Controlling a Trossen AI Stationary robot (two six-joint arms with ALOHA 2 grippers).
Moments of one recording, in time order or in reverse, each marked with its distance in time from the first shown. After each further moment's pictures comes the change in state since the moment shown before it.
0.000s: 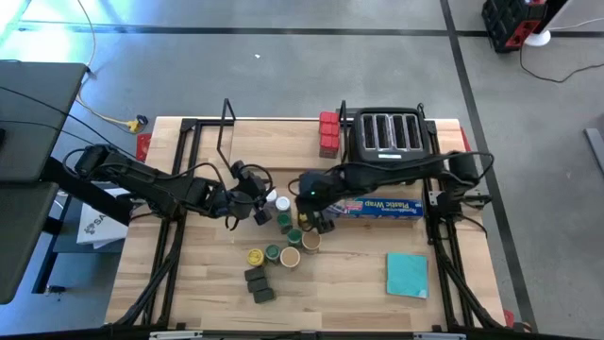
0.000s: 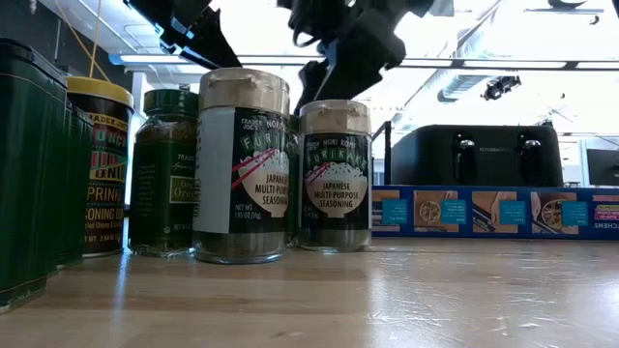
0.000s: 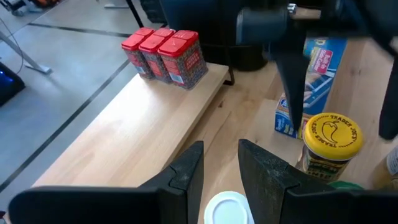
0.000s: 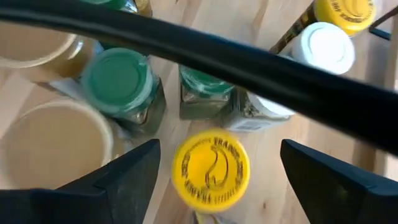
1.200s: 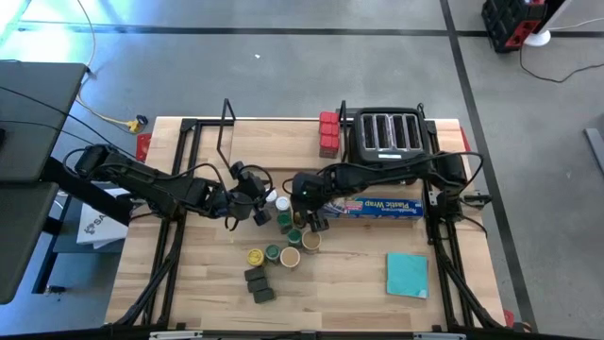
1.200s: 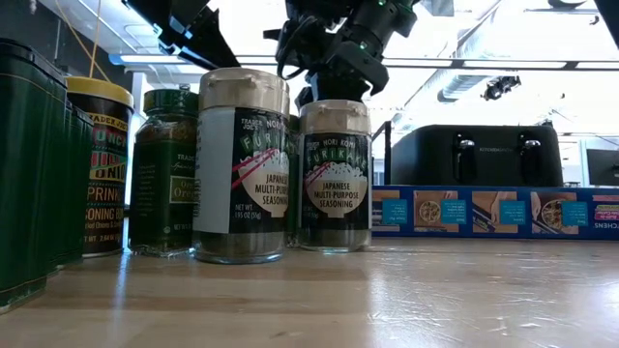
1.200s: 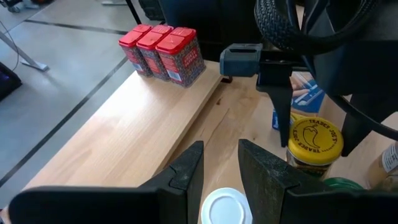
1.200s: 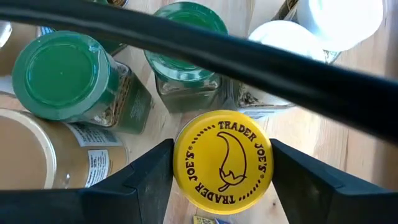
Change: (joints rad) left arm -0.007 0.000 0.000 -0.012 0.007 -0.017; right arm -0.026 0.090 0.042 -0.033 0.001 0.064
